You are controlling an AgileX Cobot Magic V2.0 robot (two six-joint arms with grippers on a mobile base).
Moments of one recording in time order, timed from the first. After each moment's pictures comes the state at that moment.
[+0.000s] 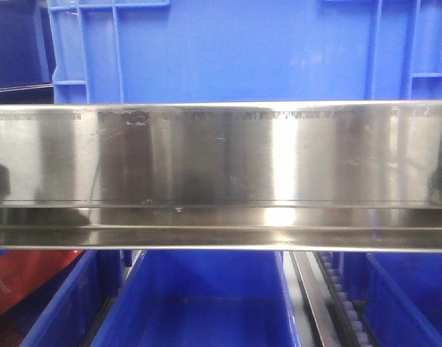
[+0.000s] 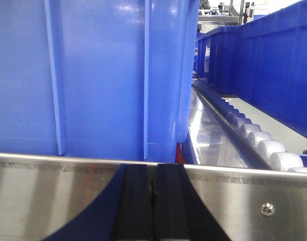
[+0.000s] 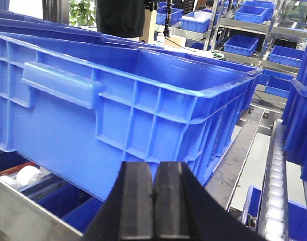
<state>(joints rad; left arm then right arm) -0.06 0.01 0.00 0.00 0.07 -0.01 0.49 0.28 -0.47 0.11 0.33 -0.19</state>
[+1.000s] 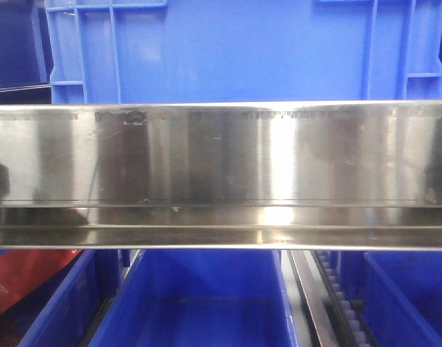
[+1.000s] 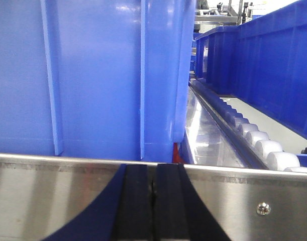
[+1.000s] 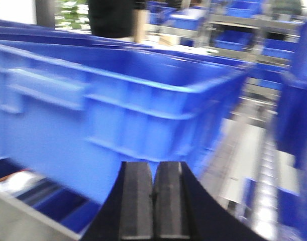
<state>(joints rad) -0.06 0.00 0.00 0.00 0.07 -0.01 0.39 0.26 -0.46 0.16 0.34 -0.19</state>
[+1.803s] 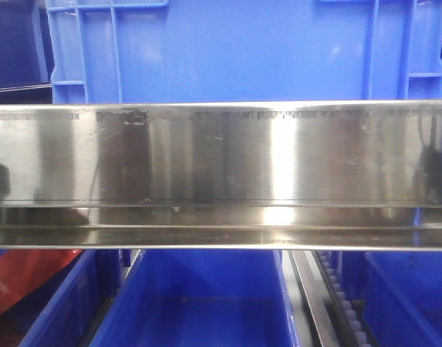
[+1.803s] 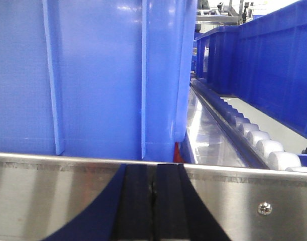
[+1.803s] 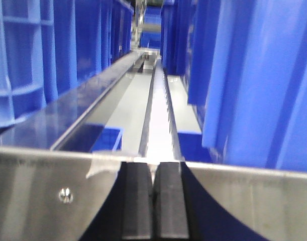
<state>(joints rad) -0.06 0.00 0.00 0.00 0.07 -0.01 0.03 0.00 0.00 0.17 0.16 -0.19</state>
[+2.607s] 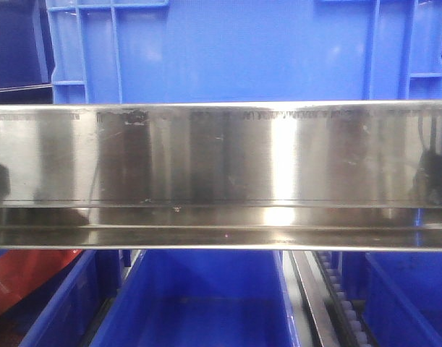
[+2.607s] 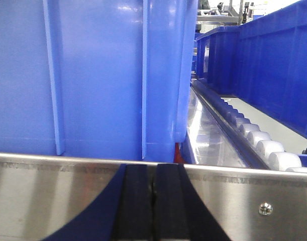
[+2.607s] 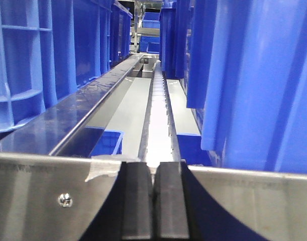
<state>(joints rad) -0.06 0.00 0.00 0.00 0.07 -0.01 0.03 0.00 0.00 0.15 0.15 -0.16</state>
